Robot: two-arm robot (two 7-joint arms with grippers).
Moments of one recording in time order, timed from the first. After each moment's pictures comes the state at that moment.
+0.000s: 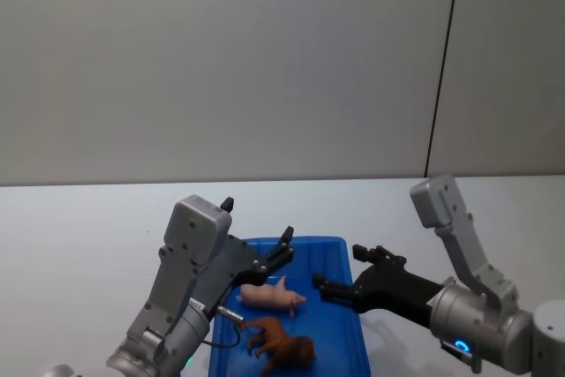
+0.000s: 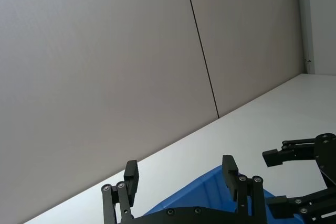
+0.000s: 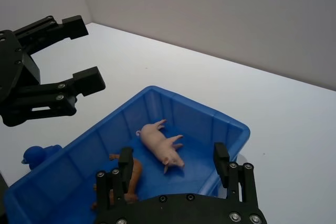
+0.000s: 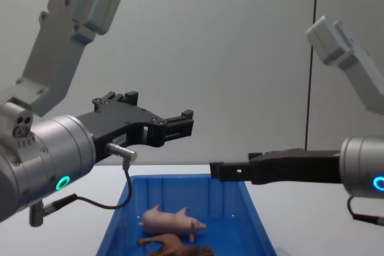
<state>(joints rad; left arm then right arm) -0.24 0.38 0.45 -1.63 -0.20 0.01 -0.01 0.33 0.21 -0.34 -1.45 0.27 0.35 0.48</state>
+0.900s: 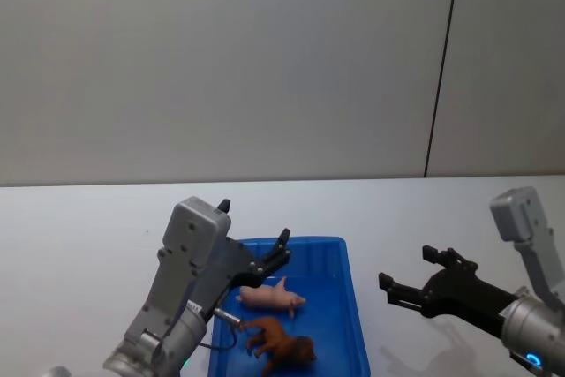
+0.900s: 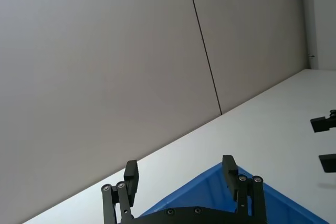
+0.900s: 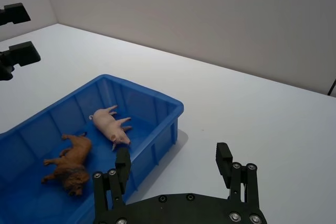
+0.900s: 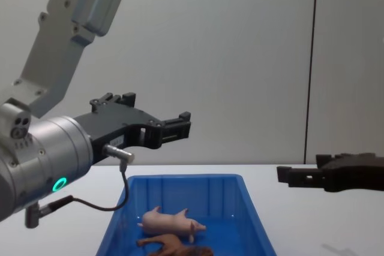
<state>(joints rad) -0.23 0.39 0.45 -1.64 -0.19 0.03 0.00 0.25 0.33 -0.26 -1.49 0.32 0.27 0.46</state>
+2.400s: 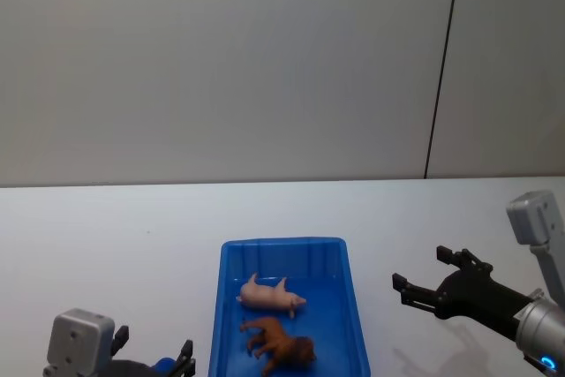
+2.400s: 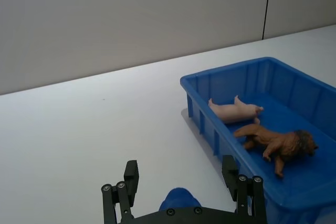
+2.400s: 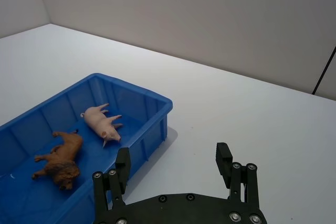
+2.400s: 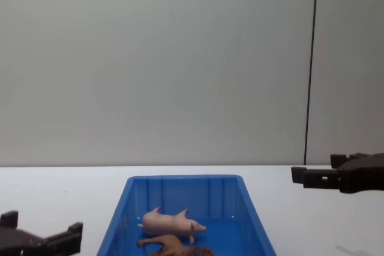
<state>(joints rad) 0.11 0.60 0.39 -1.79 -0.47 0.04 0.23 0.23 0.36 -0.25 -1.51 0.33 0.25 0.45</state>
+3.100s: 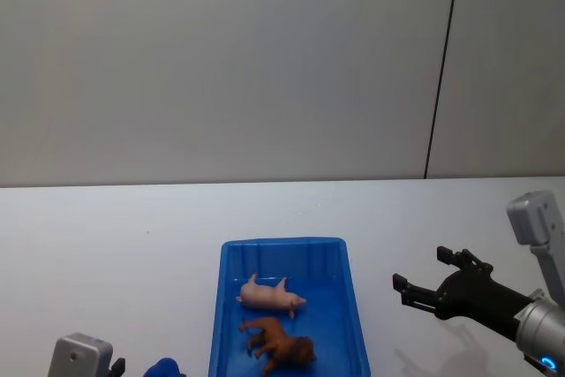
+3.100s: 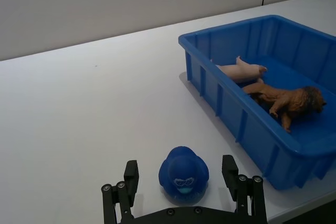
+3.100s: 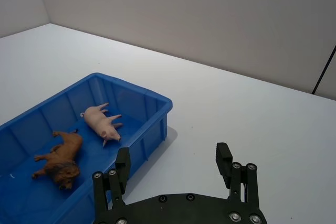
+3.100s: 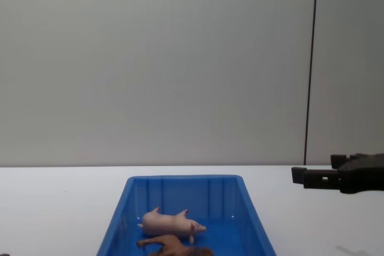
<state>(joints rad) 0.13 0.61 0.37 -1.73 -0.49 0.06 0.16 0.23 0.36 -0.25 -1.51 0.33 0.25 0.45</state>
